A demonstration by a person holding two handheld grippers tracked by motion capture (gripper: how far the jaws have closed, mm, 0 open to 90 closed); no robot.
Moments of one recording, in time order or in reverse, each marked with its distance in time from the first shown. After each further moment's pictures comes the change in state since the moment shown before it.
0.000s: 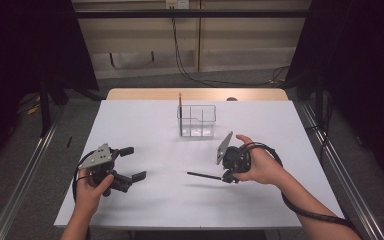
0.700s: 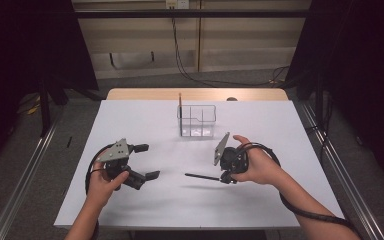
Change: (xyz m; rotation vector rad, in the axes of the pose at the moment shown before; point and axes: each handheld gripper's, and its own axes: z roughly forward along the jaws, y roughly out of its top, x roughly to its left) left arm -0.009 0.022 0.035 0.076 -0.073 0.069; right arm 0.004 0.007 0.001 0.011 0.004 -0.011
